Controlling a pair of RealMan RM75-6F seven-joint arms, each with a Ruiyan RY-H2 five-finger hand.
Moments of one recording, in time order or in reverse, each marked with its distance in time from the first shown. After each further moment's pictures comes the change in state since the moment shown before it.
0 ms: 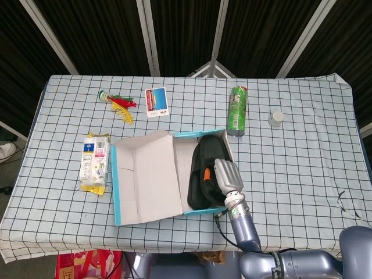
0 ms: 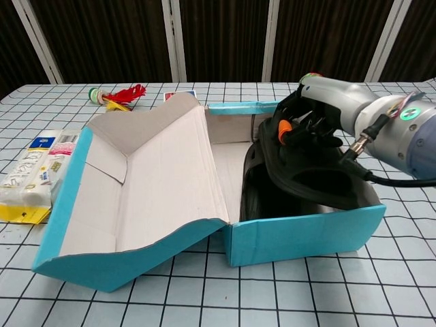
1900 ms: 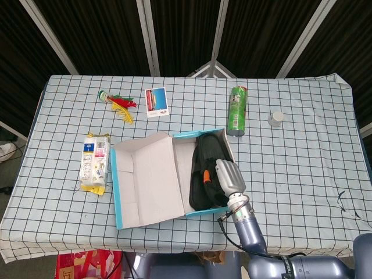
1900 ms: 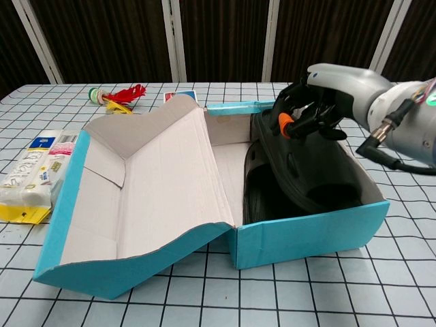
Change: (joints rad) left arm -0.002 0.000 0.005 -0.009 0.005 -0.001 0.012; right arm -0.075 0.056 0.044 -0.099 -0.061 -0.053 0.011
